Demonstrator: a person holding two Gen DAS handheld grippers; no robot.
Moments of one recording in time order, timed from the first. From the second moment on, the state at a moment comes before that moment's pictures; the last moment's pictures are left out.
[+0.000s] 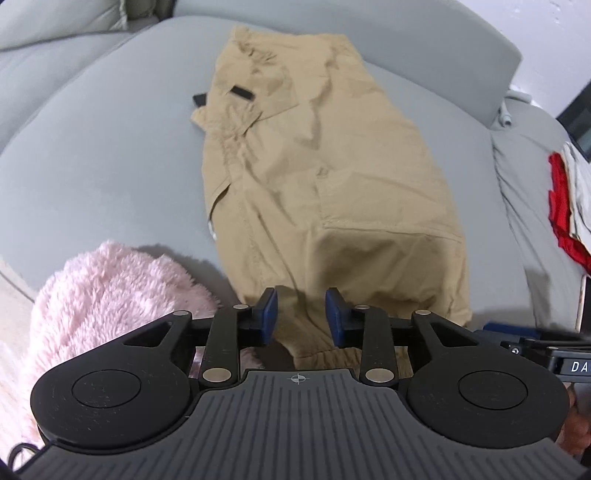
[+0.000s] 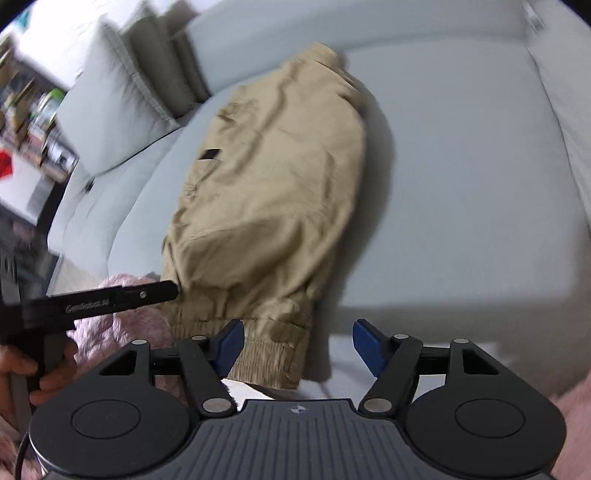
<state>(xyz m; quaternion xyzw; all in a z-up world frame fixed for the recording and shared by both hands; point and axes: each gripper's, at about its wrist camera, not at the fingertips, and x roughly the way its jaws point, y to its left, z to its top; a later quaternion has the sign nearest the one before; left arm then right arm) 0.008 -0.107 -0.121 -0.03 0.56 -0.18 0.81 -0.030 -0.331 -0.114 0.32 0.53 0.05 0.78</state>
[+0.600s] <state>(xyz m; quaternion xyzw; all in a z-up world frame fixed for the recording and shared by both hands) 0.013 -0.113 -0.131 -0.02 0.58 -0.17 0.80 -0.014 -0.320 -0.145 0.36 0.50 0.17 0.77</state>
